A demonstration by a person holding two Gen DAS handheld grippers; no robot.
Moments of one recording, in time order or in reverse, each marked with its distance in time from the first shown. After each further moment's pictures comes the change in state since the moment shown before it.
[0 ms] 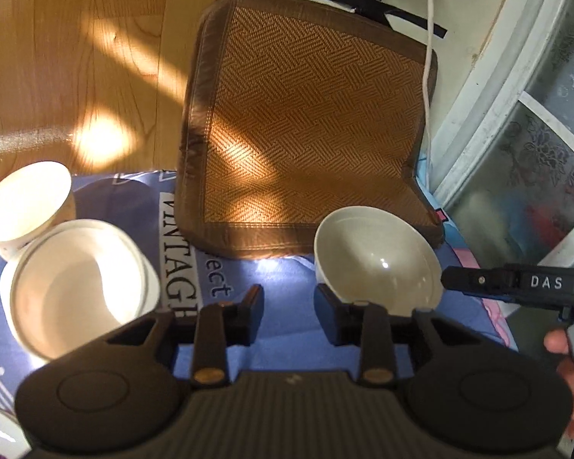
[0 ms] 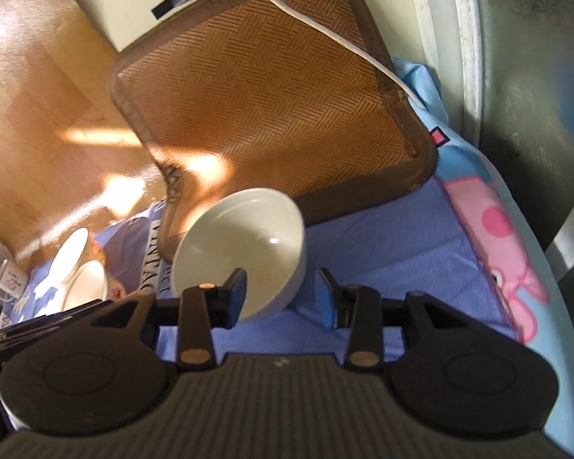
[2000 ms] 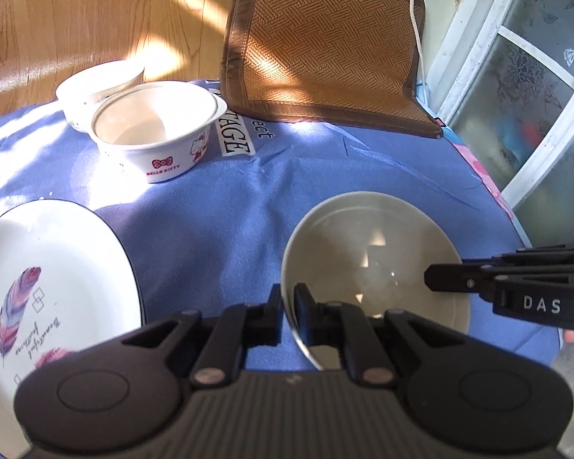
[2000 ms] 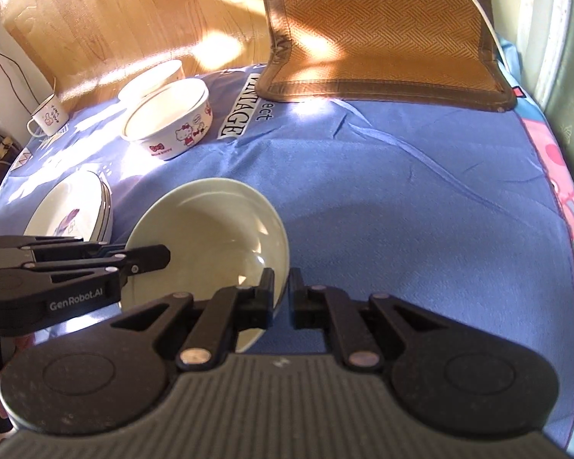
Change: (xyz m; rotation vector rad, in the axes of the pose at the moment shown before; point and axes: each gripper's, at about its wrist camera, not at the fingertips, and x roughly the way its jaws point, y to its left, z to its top) left arm -0.078 0.025 -0.135 0.050 0.076 0.052; right arm -0.034 0.077 -0.135 -0.334 0.138 0.063
